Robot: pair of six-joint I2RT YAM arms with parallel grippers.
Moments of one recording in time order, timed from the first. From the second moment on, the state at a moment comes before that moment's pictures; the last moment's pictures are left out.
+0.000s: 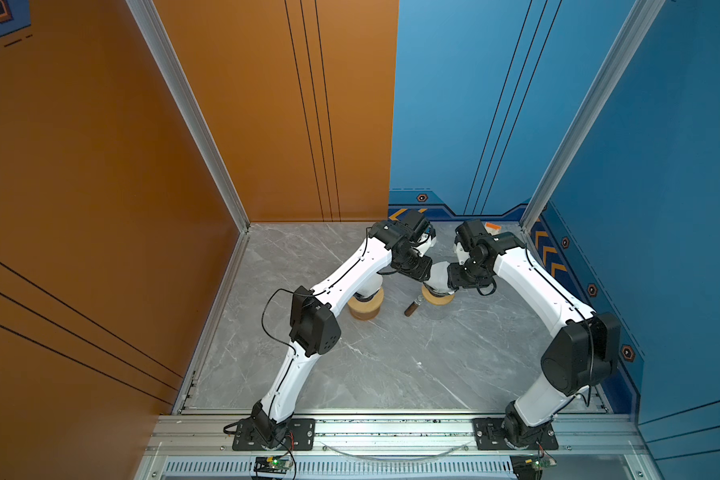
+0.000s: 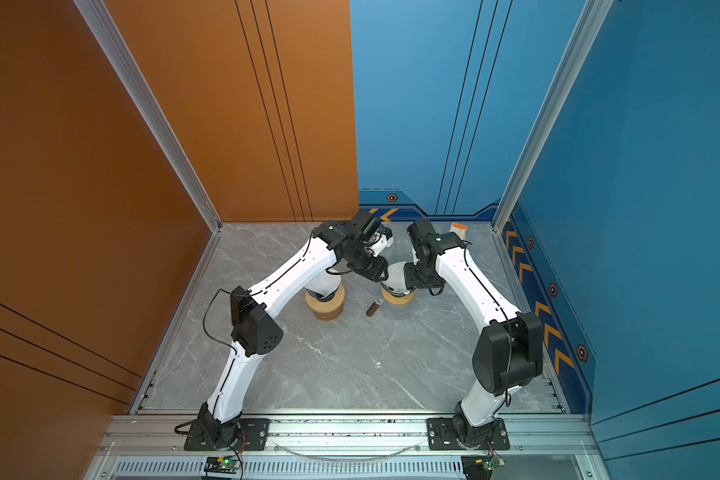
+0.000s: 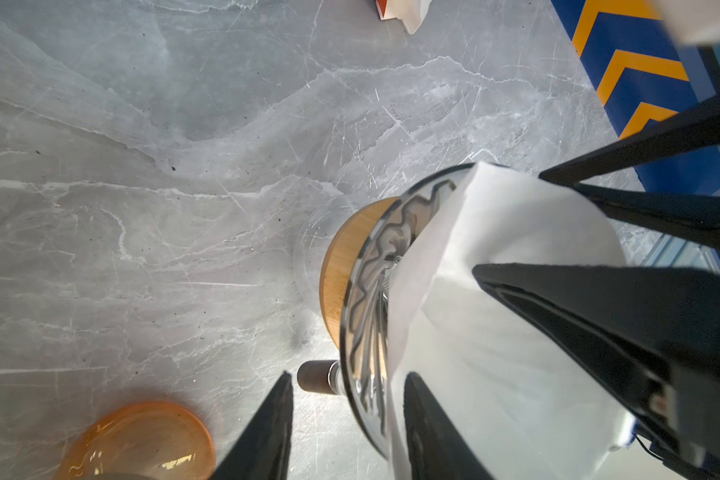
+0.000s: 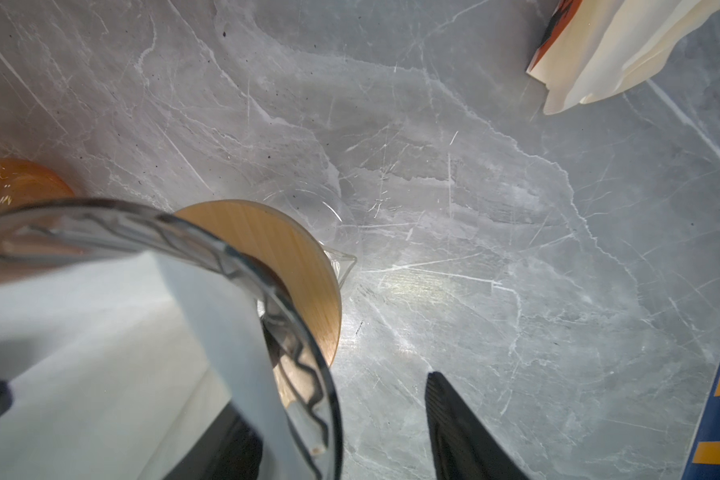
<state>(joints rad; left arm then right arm) -0.73 2.28 2.41 -1.20 0.25 -0.16 0.31 1.68 1.54 -1.14 0.04 0.21</state>
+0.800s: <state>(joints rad) -0.73 2.28 2.42 -1.20 0.26 -0.17 0.29 1.71 1.51 -1.10 0.01 0.21</state>
